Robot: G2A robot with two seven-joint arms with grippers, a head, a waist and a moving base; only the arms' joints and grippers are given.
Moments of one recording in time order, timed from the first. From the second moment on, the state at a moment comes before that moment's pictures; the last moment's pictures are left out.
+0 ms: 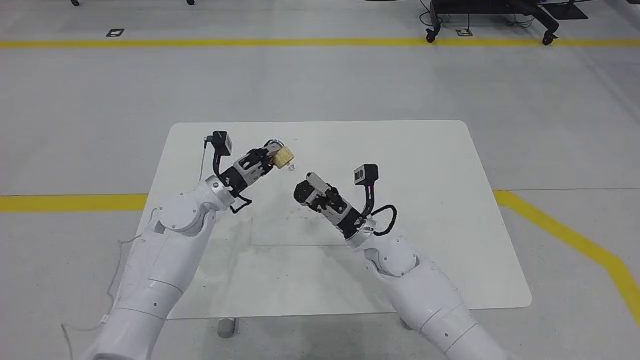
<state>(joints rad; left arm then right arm) 1.07 -1.22 -1.20 -1.18 -0.38 -0.30 -0.69 -1.22 -1.43 0.94 -1.18 0.37 -0.64 0.41</state>
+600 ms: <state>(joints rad) 1.08 -1.22 -1.20 -1.20 -0.34 -0.35 -0.70 -1.15 -1.46 0.91 -1.09 0.37 -0.66 0.39</state>
